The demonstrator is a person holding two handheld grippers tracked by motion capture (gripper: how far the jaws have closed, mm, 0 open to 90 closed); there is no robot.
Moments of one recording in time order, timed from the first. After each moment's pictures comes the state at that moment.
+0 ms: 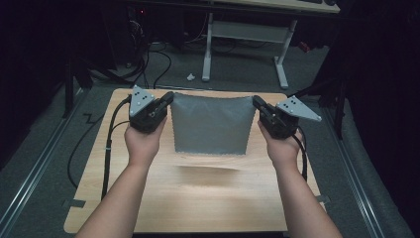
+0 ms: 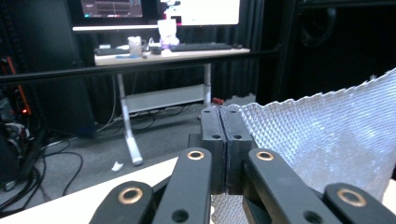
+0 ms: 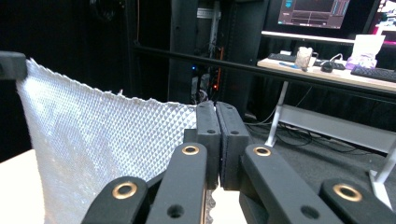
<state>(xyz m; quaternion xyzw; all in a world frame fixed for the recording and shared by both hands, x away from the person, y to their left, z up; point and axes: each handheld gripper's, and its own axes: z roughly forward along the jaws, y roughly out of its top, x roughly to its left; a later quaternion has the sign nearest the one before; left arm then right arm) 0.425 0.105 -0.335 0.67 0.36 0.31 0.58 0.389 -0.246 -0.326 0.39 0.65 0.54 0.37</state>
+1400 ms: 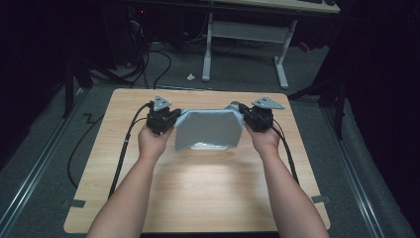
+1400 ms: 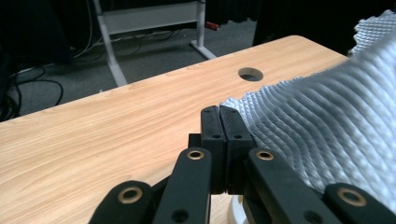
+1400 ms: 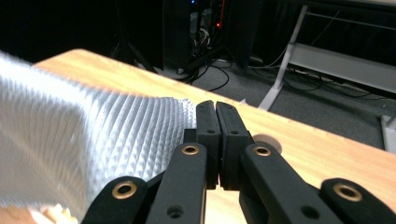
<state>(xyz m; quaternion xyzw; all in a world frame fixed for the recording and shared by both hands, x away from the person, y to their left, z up) 0.492 0.090 -0.431 0.75 0.39 0.22 0.48 0.478 -0.239 -0.416 0.43 0.71 0.46 0.31</state>
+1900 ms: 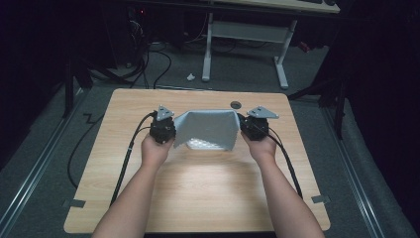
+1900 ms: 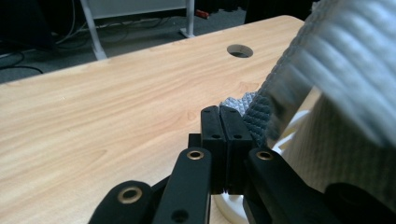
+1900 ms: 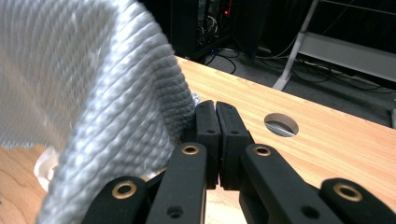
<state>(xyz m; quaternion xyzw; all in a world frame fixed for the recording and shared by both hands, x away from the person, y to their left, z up) 0.485 0.087 -0.462 0.76 0.39 0.19 0.48 0.468 -0.233 -0.443 0.43 0.73 0.45 0.30</state>
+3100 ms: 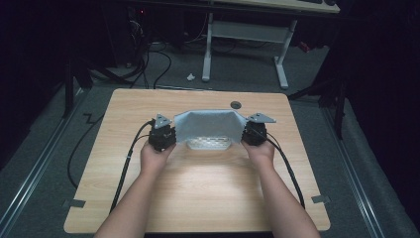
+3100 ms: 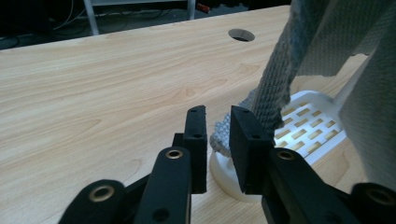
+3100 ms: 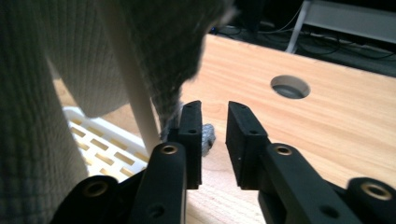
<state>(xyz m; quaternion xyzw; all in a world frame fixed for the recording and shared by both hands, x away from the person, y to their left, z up) 0.473 0.096 -0.481 0.76 0.41 0.18 0.48 0.472 -0.238 -0.474 0.46 0.73 0.43 0.27</state>
